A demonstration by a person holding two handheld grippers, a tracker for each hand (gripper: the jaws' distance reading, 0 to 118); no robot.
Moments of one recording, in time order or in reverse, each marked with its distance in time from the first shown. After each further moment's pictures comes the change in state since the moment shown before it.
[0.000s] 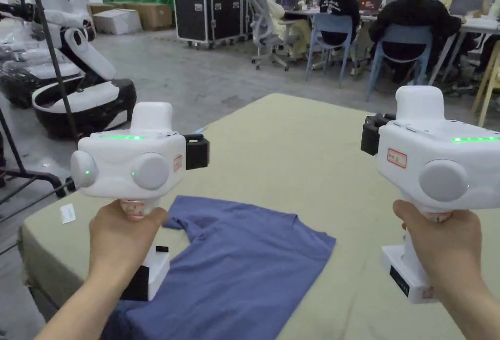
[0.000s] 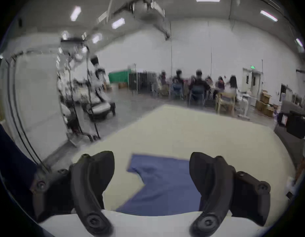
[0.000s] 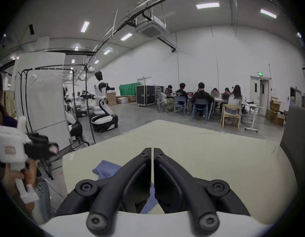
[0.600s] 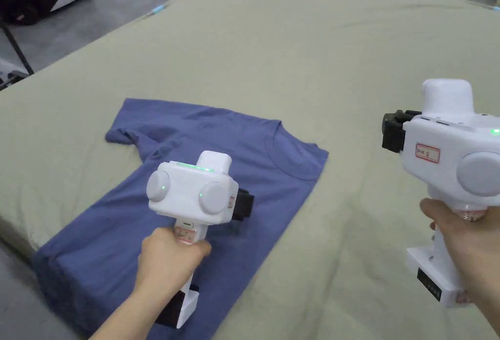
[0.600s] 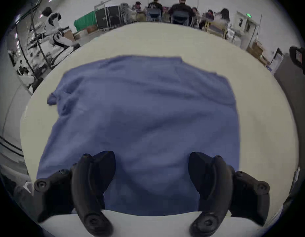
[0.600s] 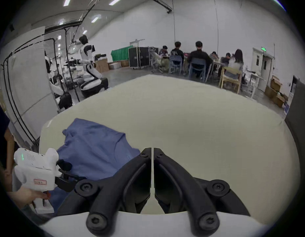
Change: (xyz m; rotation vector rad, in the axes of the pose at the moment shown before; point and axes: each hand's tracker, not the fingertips) left arm 0.096 -0.196 -0.240 -0.578 -0.126 -0.185; right arm 0.083 -0.155 -0.137 -0.370 -0.034 -0.041
